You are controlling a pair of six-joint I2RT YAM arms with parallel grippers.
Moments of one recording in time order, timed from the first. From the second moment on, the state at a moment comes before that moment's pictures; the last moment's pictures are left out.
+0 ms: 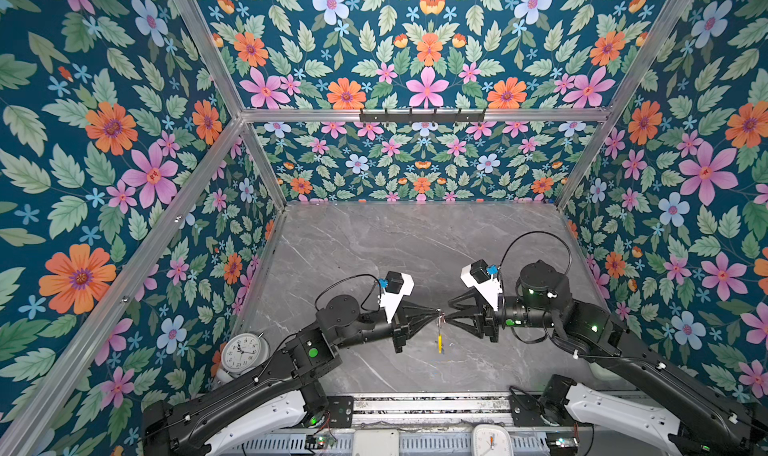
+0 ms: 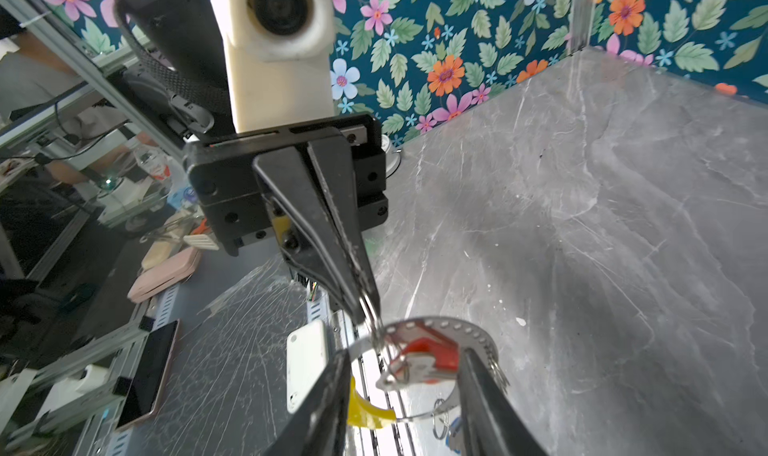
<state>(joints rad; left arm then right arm) -1.04 0.75 0.63 0.16 0.34 -0.42 0.87 0.85 0.95 -0.44 -0.46 0.17</state>
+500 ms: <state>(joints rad) -1.04 0.73 0.55 0.36 0.24 -0.47 0.99 0.88 0.86 -0.20 -0.27 0.21</state>
